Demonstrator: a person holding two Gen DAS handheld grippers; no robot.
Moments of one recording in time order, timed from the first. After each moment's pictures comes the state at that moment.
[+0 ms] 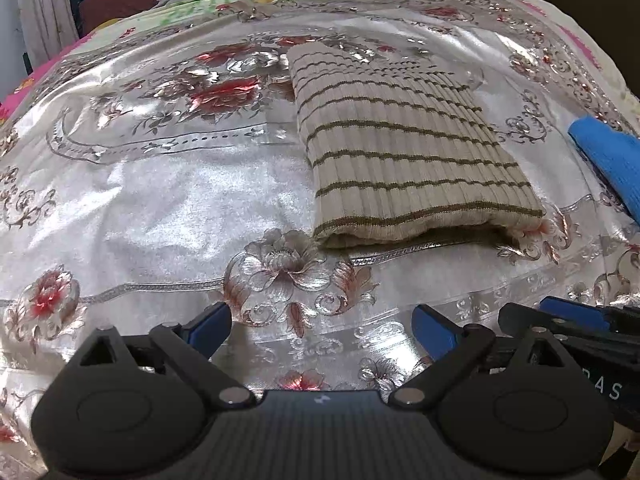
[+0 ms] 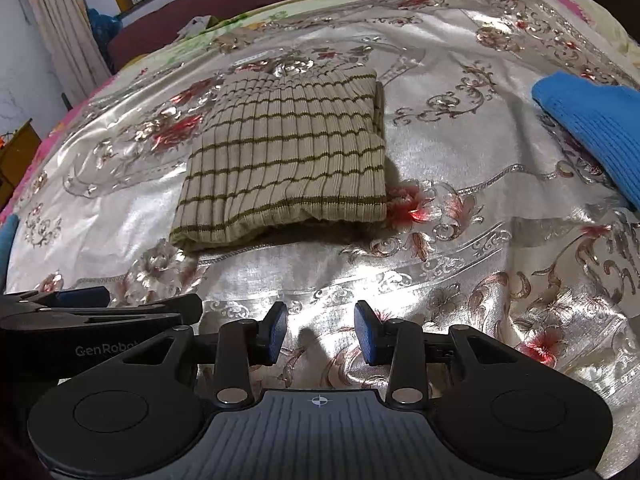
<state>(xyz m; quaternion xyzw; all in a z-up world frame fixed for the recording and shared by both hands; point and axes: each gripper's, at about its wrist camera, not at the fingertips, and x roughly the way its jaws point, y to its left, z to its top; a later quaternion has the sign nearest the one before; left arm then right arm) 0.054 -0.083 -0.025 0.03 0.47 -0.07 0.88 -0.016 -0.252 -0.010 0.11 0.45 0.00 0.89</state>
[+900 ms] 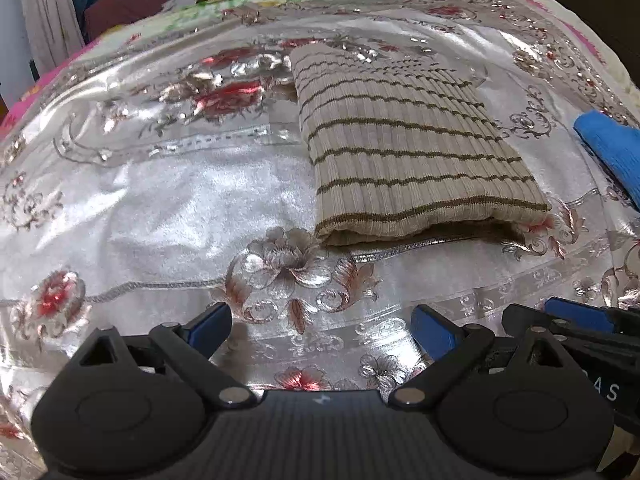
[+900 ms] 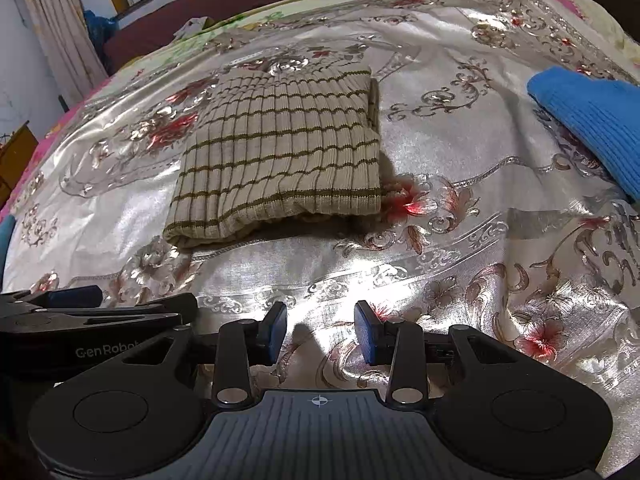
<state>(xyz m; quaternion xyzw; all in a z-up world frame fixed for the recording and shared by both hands) 0.050 -0.088 -0.026 0.05 0.46 -0.06 0.88 -0.019 -0.253 -0.014 0.12 0.44 0.00 0.89</state>
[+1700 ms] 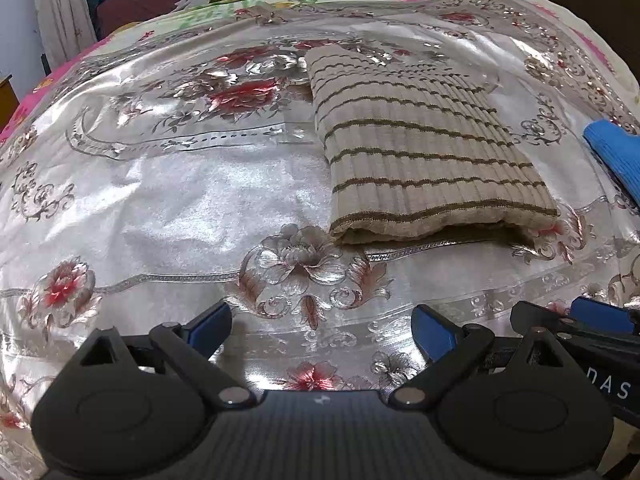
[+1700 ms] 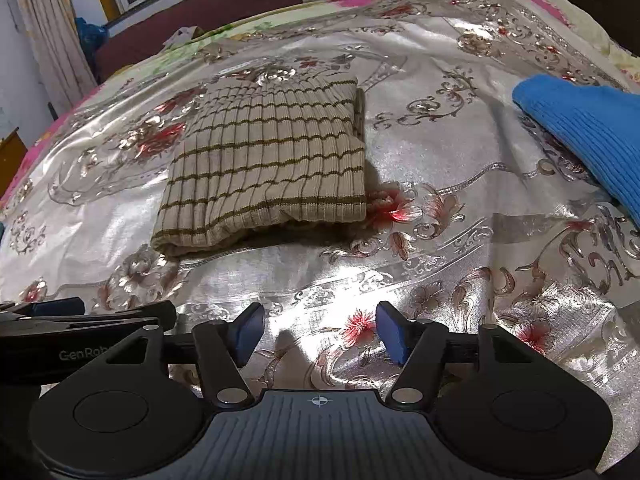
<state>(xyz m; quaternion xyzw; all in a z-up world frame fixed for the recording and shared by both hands) 0.047 -0.082 -0.028 0.04 0.46 -0.04 0.89 -0.023 -0.251 -0.014 0.11 0.43 -0.03 0.90</state>
